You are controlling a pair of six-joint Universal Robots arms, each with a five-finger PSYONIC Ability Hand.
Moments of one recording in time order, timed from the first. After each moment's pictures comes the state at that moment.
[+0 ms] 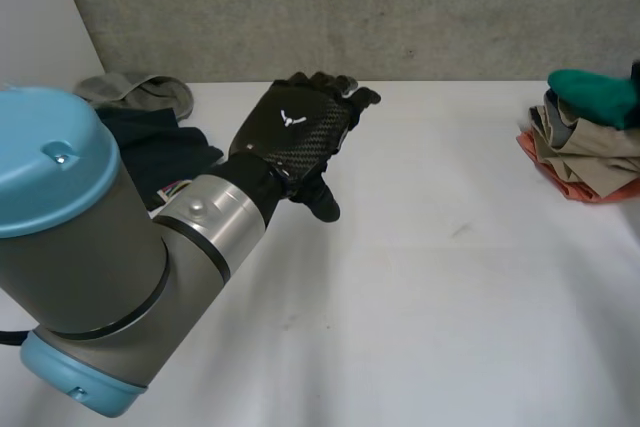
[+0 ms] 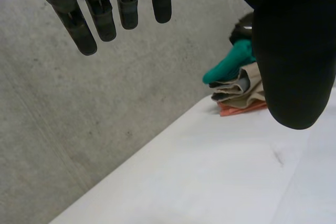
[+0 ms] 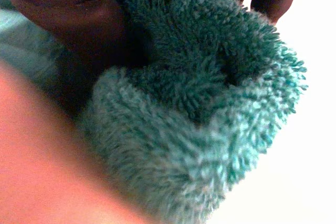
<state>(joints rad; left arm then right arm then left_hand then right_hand) 4.00 -1.82 -1.46 3.28 -1.48 3.33 1.31 -0.50 0.88 -0.80 1.03 2.86 0.20 0.22 0.22 0.22 0.05 1.03 1.16 1.18 1.20 0.98</state>
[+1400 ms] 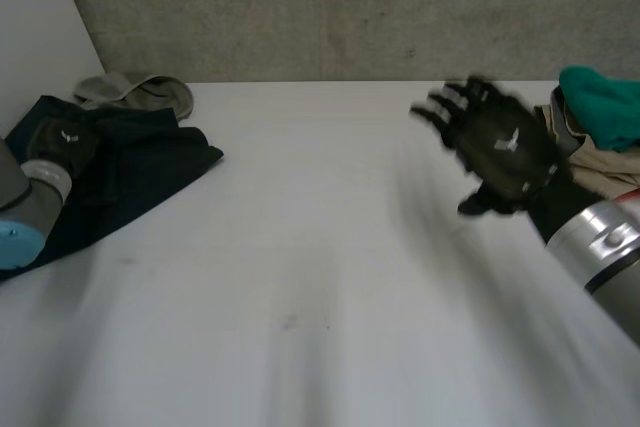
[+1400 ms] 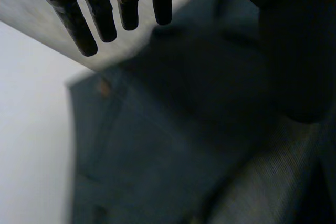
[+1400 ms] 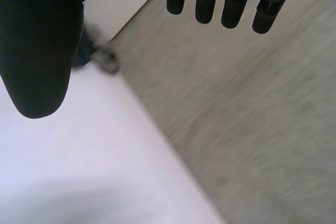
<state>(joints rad) 4.76 -2.37 -1.17 3.38 -1.43 3.93 1.75 -1.52 1.96 -0.55 0.97 2.72 0.22 0.23 0.23 0.23 0.06 0.23 0.21 0.22 0.21 0.04</state>
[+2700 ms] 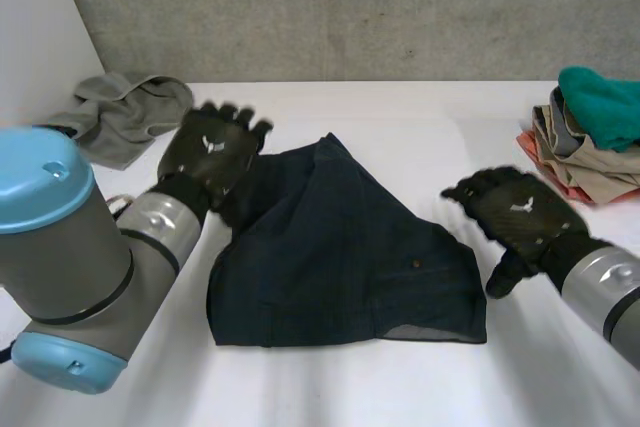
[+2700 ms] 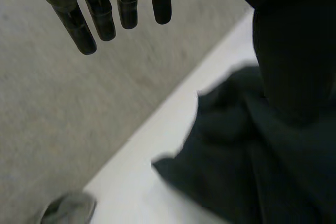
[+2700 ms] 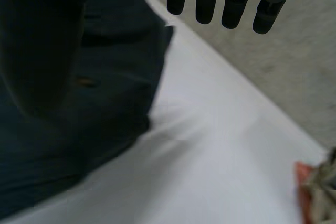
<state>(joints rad) 4.18 -1.83 -1.65 3.38 -1.57 3.61 1.77 -1.53 1.93 -0.05 1.19 2.64 0.20 0.21 0.22 0.21 0.05 0.23 0.21 0.22 0.21 0.04</state>
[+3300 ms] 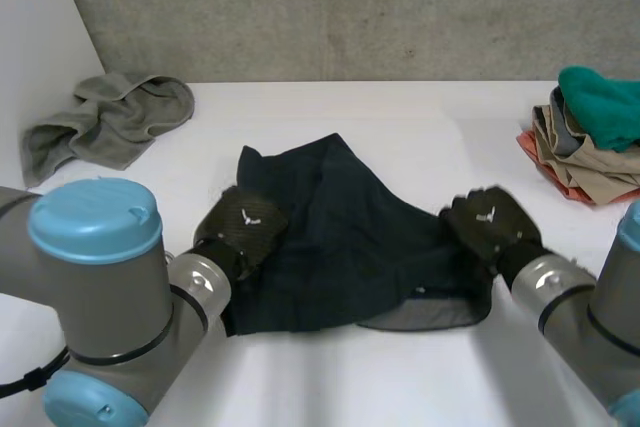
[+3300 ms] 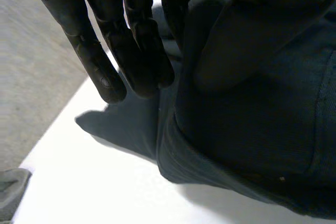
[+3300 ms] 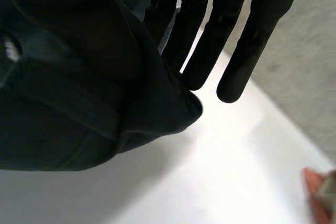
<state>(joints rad) 4.09 -1.92 -1.67 3.27 -1.60 3.68 1.86 -1.28 1.89 -0.33 1.31 2.60 1.14 1.19 1.19 1.20 0.99 1.10 1.16 1.16 1.20 0.98</state>
